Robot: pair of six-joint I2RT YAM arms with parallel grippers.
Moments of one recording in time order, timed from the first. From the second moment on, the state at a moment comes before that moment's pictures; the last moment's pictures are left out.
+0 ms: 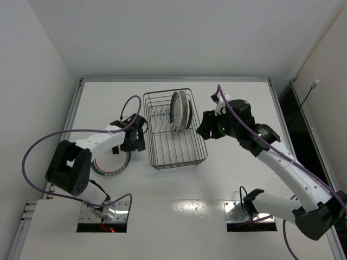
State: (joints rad) left arm -0.43 1.51 0.94 -0.71 -0.39 -0.62; right arm 0.55 1.09 1.07 -0.56 -0.10 0.27
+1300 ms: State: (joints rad) left arm -0.40 1.61 1.20 -0.84 -0.43 -0.53; right arm 0.54 1.09 1.09 -0.58 -0.09 0.23
